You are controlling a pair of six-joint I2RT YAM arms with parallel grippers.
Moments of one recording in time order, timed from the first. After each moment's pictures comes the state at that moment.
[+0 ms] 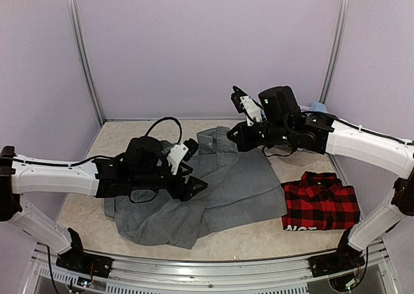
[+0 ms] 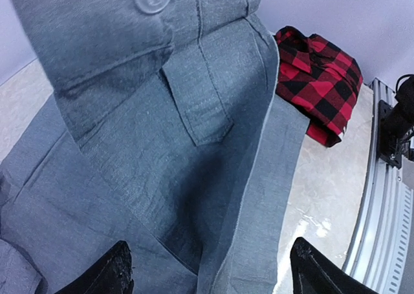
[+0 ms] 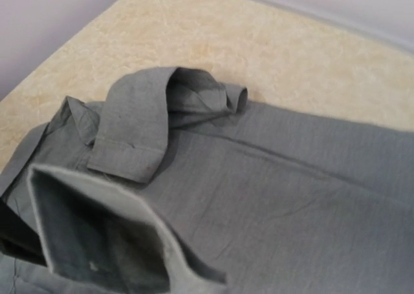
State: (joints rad) left arm -0.97 1.37 0.83 0.06 0.07 -0.11; right arm 0.87 1.46 1.32 -0.34 0.05 0.25
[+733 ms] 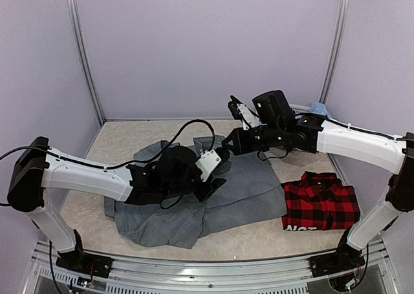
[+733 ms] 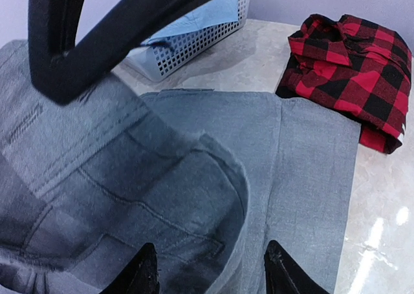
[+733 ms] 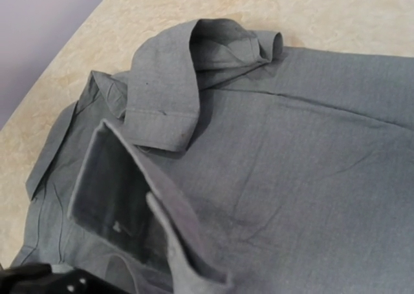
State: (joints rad) left arm -1.11 1.65 0.98 0.22 -0.24 0.14; right arm 0.83 1.54 1.32 -0.35 -0.12 0.39
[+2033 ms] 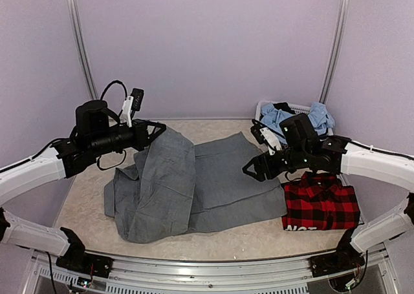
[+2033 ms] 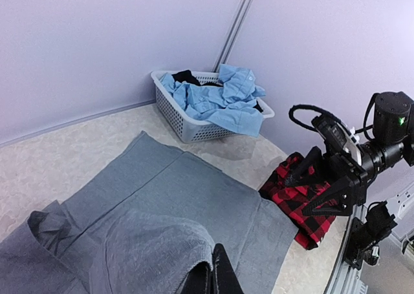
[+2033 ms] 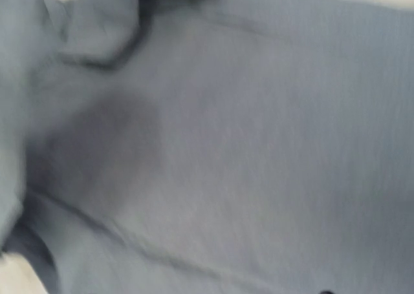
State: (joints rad) left arm -0.63 1.15 0.89 0.08 0.27 -0.30; right arm 0.75 1.29 0.99 -0.35 -0.13 0.19
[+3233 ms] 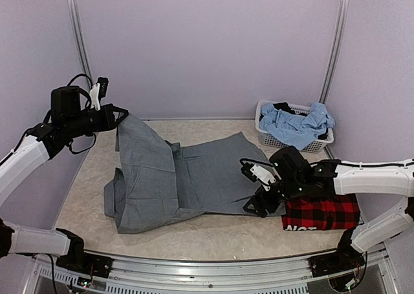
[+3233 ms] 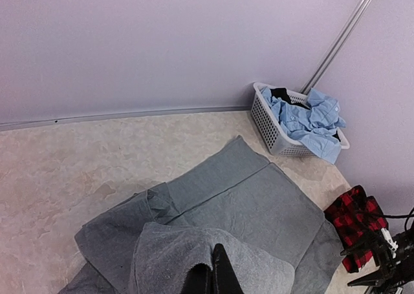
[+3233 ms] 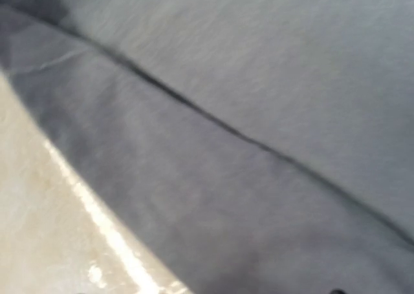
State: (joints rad) left arm -0.26 1.10 1.04 -0.24 0.32 -0.28; right arm 0.87 1.29 0.75 -0.33 -0.14 0.05
